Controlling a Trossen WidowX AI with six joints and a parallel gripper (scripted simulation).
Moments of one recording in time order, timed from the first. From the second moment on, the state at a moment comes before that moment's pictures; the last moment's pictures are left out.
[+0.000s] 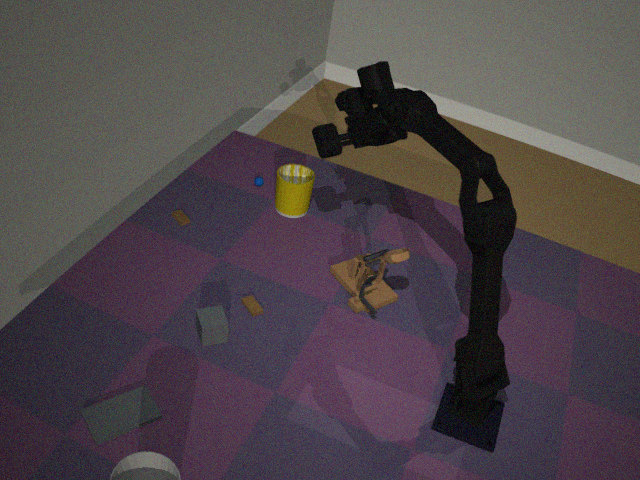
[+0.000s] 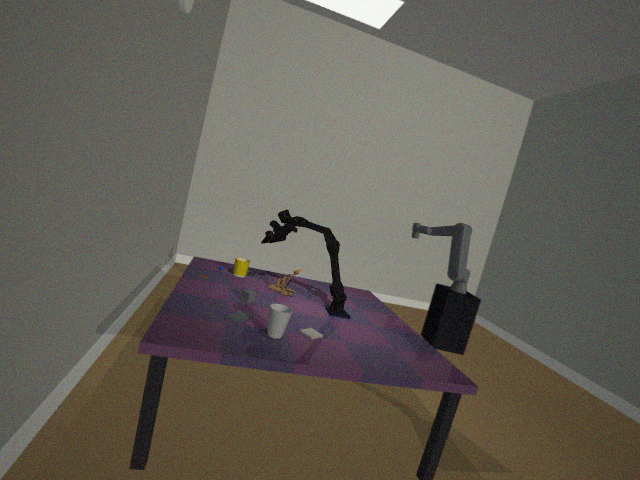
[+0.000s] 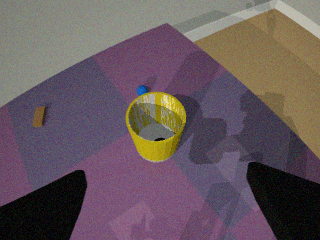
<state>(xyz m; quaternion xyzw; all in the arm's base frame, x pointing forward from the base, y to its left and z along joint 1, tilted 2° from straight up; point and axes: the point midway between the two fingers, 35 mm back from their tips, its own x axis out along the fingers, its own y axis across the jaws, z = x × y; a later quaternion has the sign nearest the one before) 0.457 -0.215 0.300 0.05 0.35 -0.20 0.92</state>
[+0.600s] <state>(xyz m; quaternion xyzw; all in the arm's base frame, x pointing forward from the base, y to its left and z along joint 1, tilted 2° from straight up) 0.457 -0.215 0.300 0.05 0.35 -0.20 0.92</state>
